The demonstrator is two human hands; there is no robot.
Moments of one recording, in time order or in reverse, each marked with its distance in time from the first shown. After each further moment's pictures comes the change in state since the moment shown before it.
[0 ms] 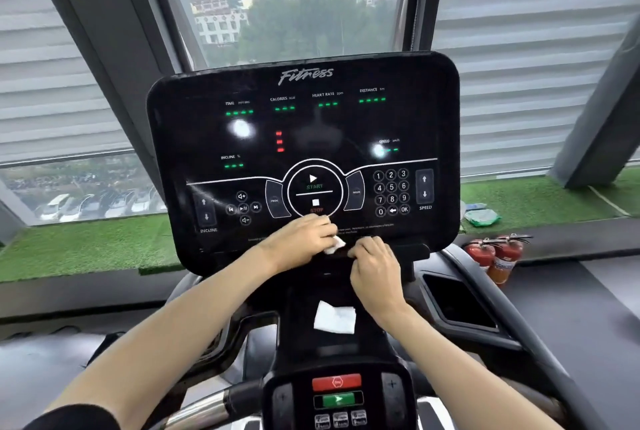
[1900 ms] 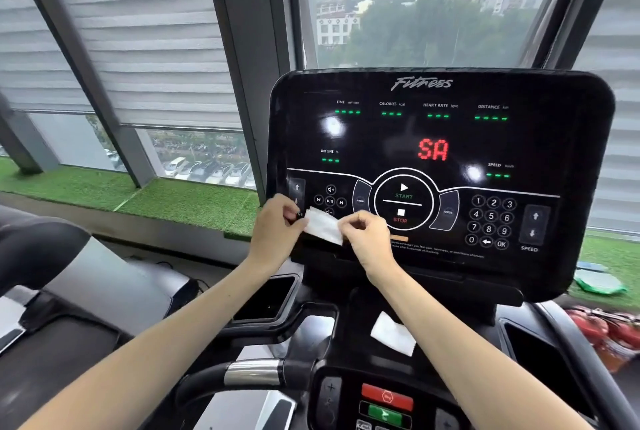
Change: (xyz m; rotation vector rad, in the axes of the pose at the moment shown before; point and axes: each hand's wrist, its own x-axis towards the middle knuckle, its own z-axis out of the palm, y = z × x) left_hand -0.108 0.028 -0.087 -0.432 0.497 -1.453; right_hand 0.071 -0.115 0.035 0.977 -0.464 0.513
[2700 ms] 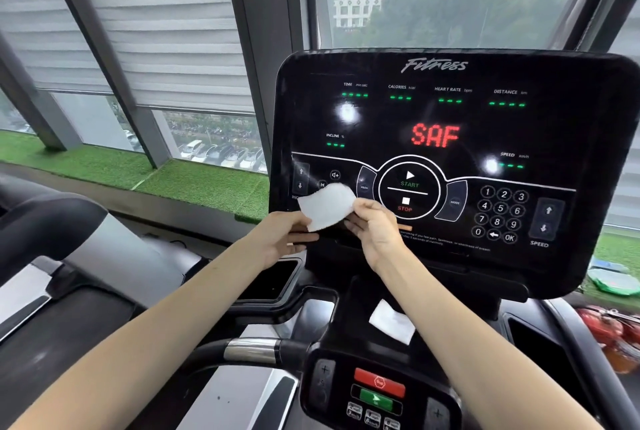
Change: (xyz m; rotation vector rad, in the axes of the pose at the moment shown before) left_hand -0.005 -0.004 0.006 -0.704 -0.382 -0.722; right_hand 0.003 -0.001 -0.009 0.558 -0.093 0.313
